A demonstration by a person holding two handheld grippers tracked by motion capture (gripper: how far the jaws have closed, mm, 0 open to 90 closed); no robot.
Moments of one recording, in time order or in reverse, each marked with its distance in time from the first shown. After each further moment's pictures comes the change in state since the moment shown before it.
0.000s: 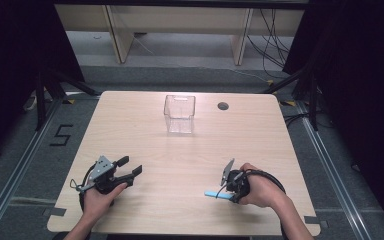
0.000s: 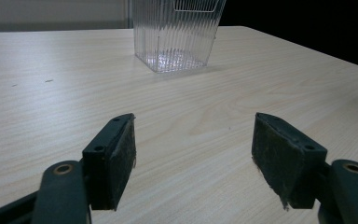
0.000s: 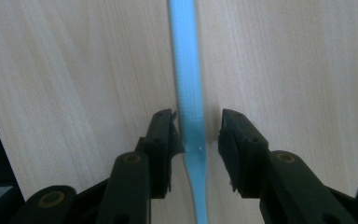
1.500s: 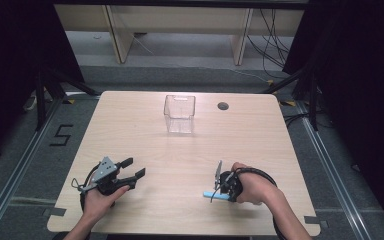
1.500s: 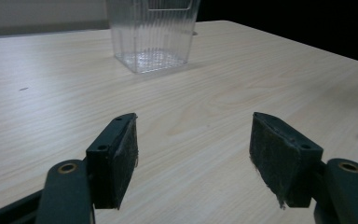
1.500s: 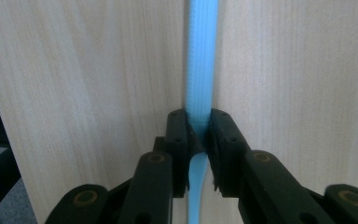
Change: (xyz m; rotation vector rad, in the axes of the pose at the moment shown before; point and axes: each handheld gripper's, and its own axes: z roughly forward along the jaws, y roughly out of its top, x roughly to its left) left arm -0.015 0.006 -0.001 0.033 -0.073 0.056; right arm -0.001 0.020 0.005 0.107 0.037 -0.151
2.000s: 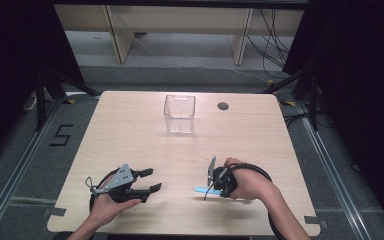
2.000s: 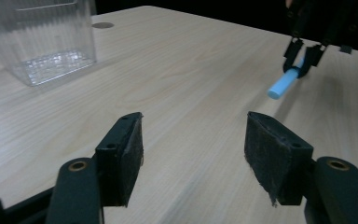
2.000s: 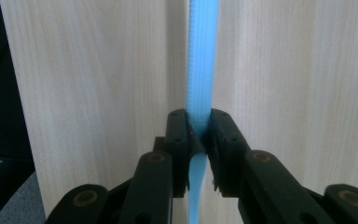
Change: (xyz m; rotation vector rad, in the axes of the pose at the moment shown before) left arm -0.042 0.006 0.012 0.076 -0.251 0.149; right arm 0.003 0.021 -0.025 -0.054 -0.030 -0.047
